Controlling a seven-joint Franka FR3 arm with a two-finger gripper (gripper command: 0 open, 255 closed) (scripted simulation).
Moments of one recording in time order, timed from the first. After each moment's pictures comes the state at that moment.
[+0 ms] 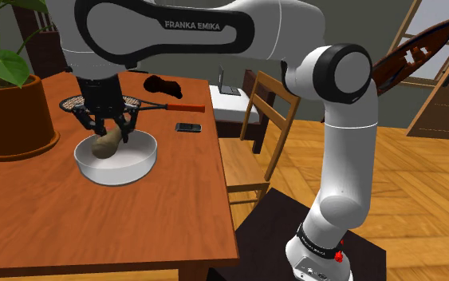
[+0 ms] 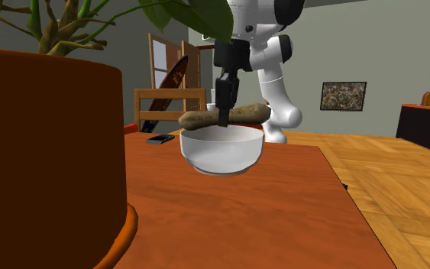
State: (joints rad) arm 0.03 0.35 0.76 -1.39 -0.34 1.59 1.52
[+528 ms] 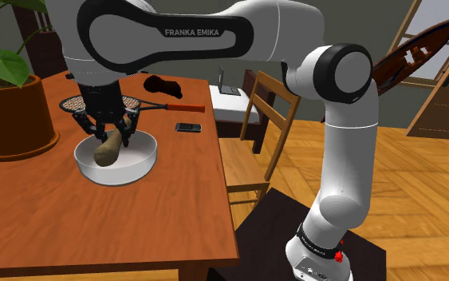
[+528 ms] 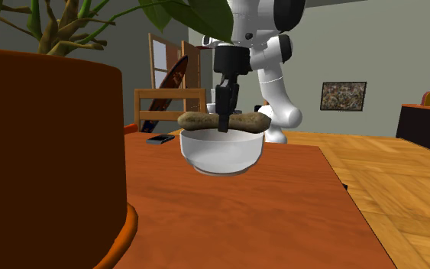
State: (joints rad) arm 0.02 0.34 0.76 -1.43 -0.34 1.63 1.52
